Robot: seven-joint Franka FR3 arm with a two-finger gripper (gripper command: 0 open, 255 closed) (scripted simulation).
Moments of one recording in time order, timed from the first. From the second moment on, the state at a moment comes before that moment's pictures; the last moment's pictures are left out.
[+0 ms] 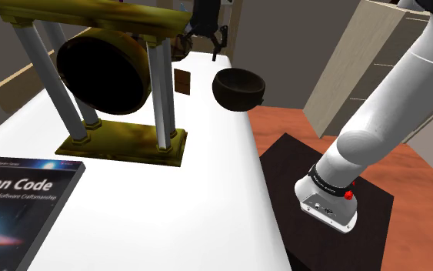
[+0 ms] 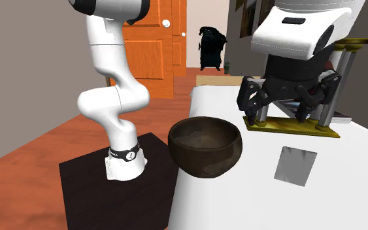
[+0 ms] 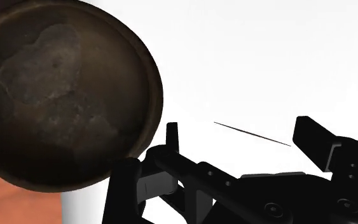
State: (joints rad) arm -0.09 -0.03 0.23 -1.82 0.34 1.66 0.82
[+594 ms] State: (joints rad) arm -0.09 0.13 0.22 -1.75 0.42 1.75 0.97
